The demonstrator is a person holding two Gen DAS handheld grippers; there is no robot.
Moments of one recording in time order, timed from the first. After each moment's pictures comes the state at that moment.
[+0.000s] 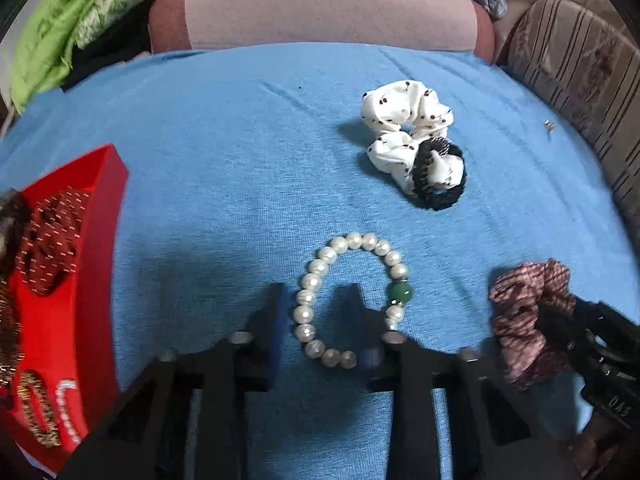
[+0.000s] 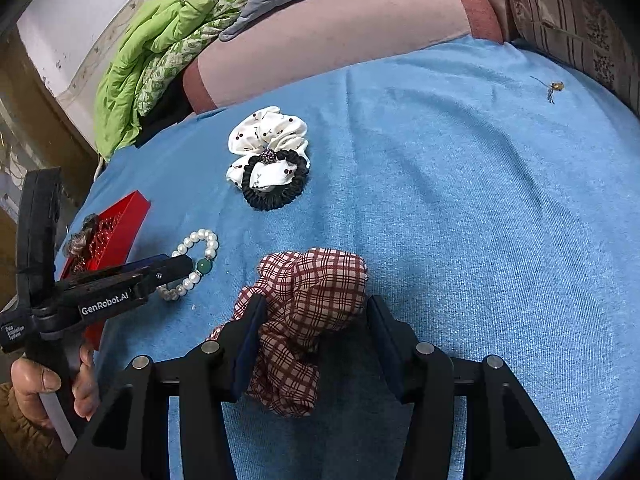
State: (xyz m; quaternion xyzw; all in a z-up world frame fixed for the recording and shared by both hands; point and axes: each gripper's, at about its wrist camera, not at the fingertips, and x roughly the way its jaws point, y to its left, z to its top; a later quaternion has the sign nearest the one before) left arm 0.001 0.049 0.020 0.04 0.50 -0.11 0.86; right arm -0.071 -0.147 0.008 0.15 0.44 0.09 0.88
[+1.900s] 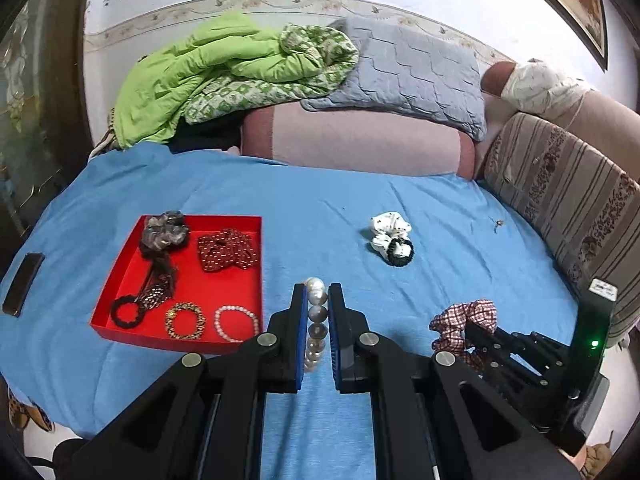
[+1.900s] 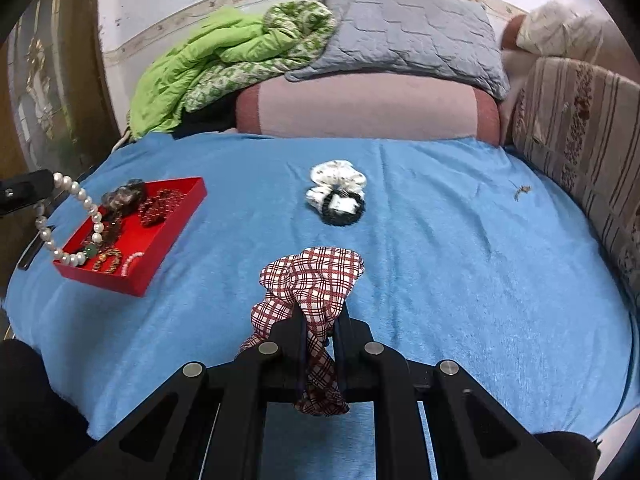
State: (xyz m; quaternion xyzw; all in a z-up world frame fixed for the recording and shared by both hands) left arm -0.190 0.141 0.184 -0.03 0.33 -0.07 0.94; right arm -0.184 -0.066 0.093 0.01 0.34 0.07 0.94
